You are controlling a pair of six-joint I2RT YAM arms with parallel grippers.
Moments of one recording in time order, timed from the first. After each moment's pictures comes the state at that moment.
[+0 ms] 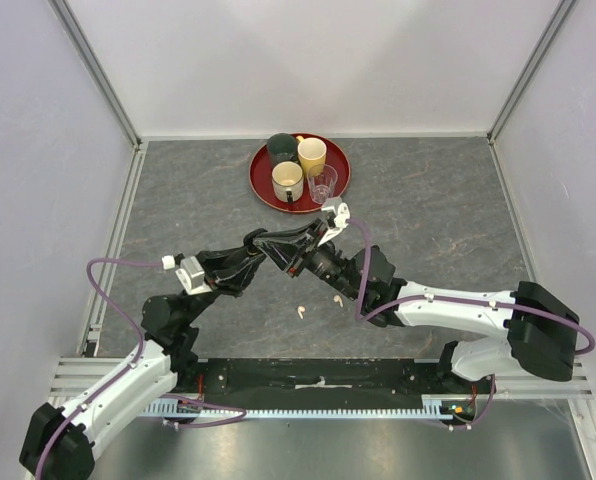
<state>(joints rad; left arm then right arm) -0.56 0.56 0.12 0.98 0.35 -0.18 1.12 1.35 0.77 0.92 0.11 0.46</state>
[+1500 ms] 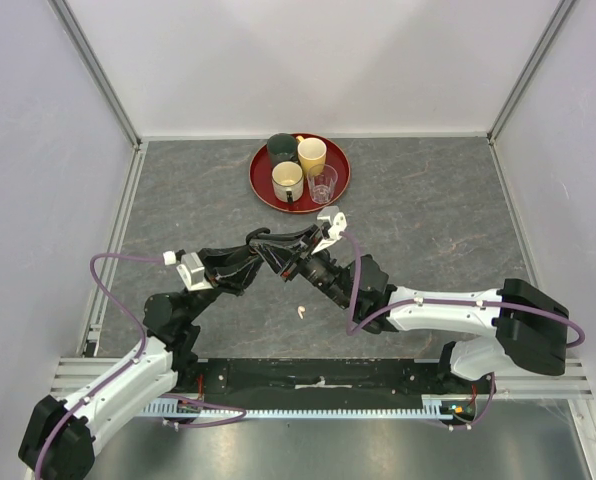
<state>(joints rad) -0.56 0.61 0.12 1.03 0.35 -0.23 1.18 1.41 0.77 1.02 0.23 0.36</state>
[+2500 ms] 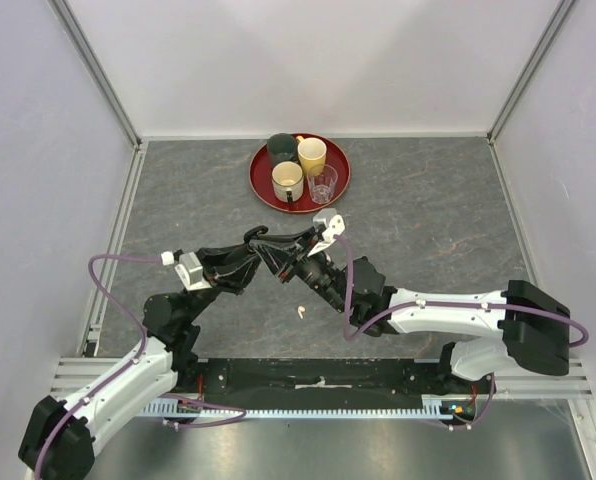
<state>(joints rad) -0.56 0.60 0.12 1.04 0.32 -0.23 1.22 1.40 0.80 0.94 0.33 0.31</state>
